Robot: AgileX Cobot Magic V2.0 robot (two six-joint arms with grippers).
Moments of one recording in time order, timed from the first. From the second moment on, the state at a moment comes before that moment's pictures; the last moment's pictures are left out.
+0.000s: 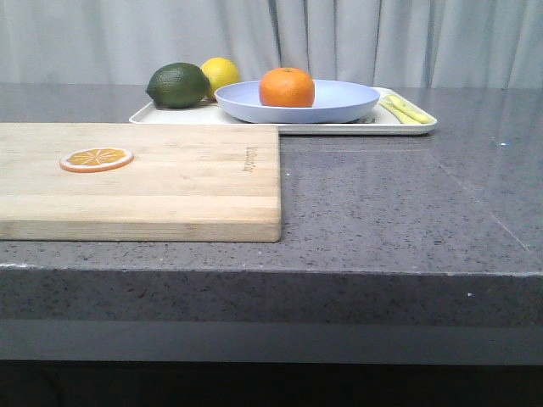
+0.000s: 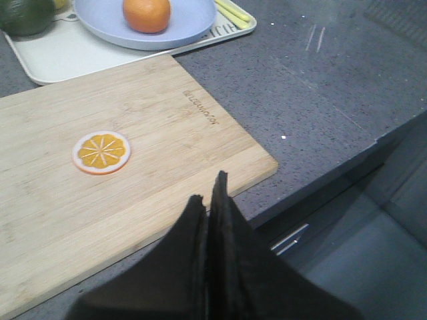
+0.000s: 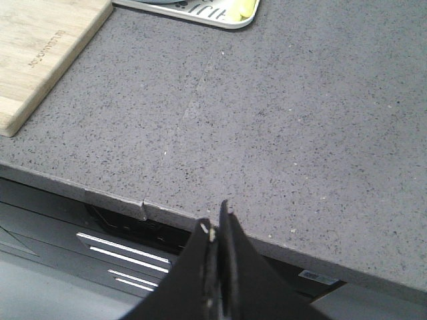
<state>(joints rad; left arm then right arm) -0.48 0.49 -0.71 -0.23 0.77 0.15 0.09 0.36 -0.78 0.11 1.05 -0.12</state>
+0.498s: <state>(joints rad) -0.12 0.17 -0.35 -0.17 0.46 0.14 0.09 0.36 -0.78 0.11 1.05 -0.12</state>
